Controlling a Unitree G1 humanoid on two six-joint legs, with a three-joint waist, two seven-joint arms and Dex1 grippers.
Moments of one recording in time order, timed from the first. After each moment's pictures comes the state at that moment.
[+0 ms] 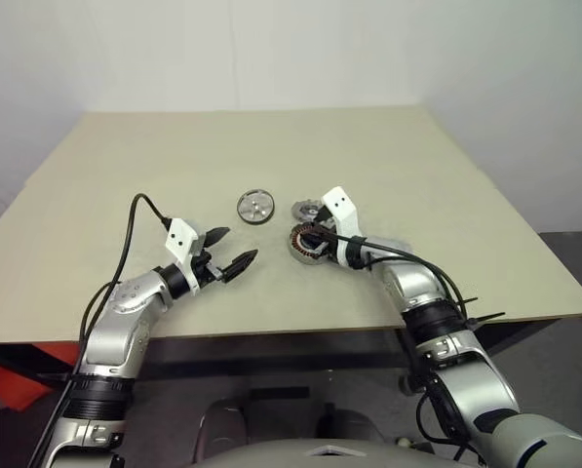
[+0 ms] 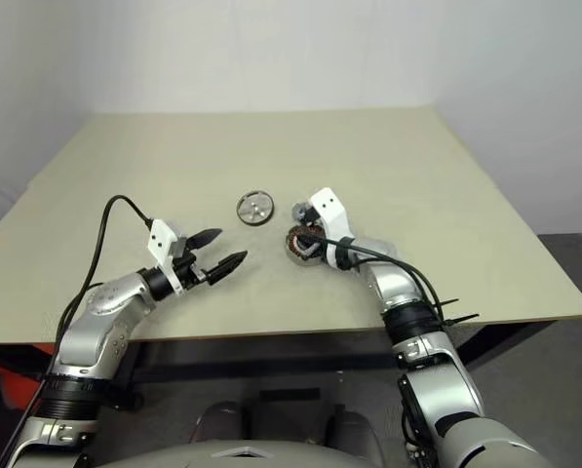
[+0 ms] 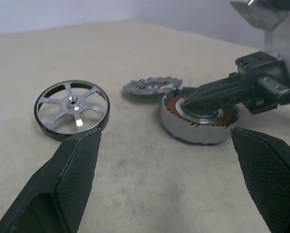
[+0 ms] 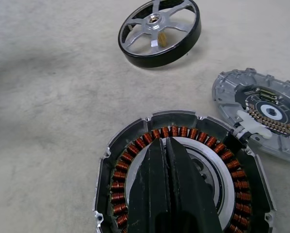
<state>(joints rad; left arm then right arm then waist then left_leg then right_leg) -0.15 0.37 0.04 -0.06 -0.37 0.27 -0.74 -0.59 -0.23 0.17 0.40 0.09 0.45 0.64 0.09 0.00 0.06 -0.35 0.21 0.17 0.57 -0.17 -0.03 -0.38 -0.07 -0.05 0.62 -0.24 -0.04</state>
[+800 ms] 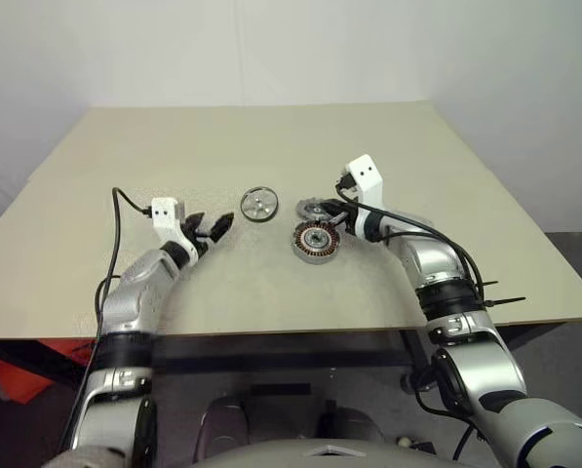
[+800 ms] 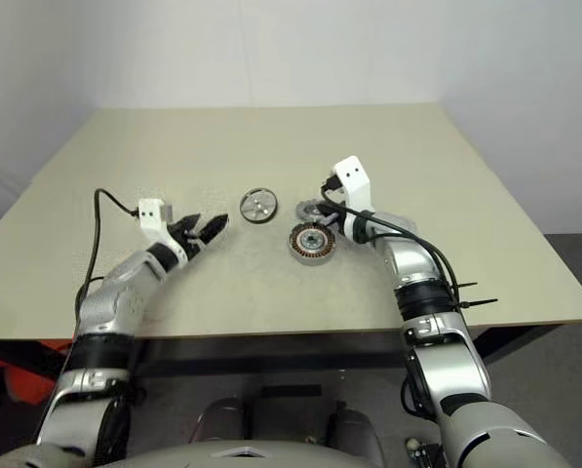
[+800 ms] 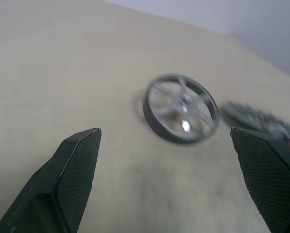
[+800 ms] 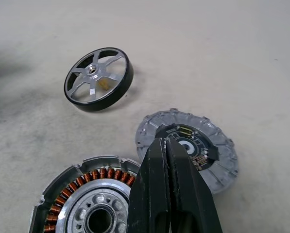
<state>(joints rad) -0.46 0.23 0.24 0.33 -0.47 0.43 -0.45 -0.68 -0.28 0.05 0.41 0.12 0.45 0.61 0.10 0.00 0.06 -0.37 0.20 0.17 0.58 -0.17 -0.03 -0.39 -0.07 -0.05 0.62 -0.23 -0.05</state>
